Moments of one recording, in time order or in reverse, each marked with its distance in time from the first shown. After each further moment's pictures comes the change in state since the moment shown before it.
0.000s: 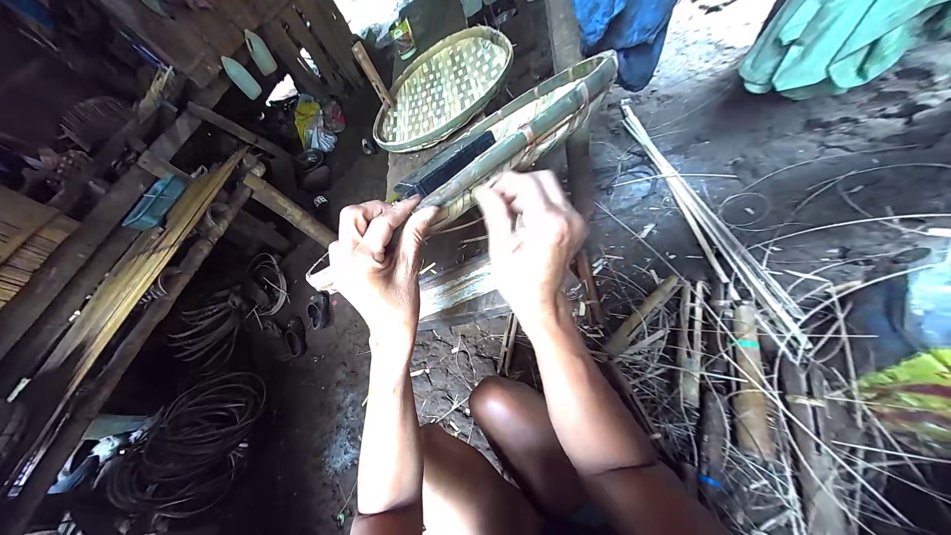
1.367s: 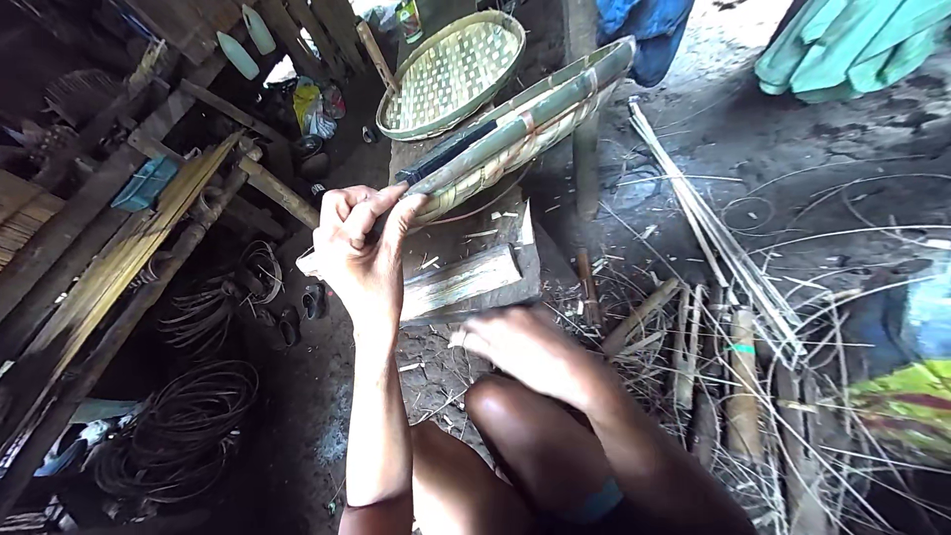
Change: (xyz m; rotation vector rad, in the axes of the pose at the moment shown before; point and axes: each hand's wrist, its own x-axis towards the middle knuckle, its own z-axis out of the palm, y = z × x) left_hand 0.017 -0.028 0.001 -0.162 0.116 0.008; right_hand -0.040 -0.007 -0.058 -0.062 -1.318 0.162
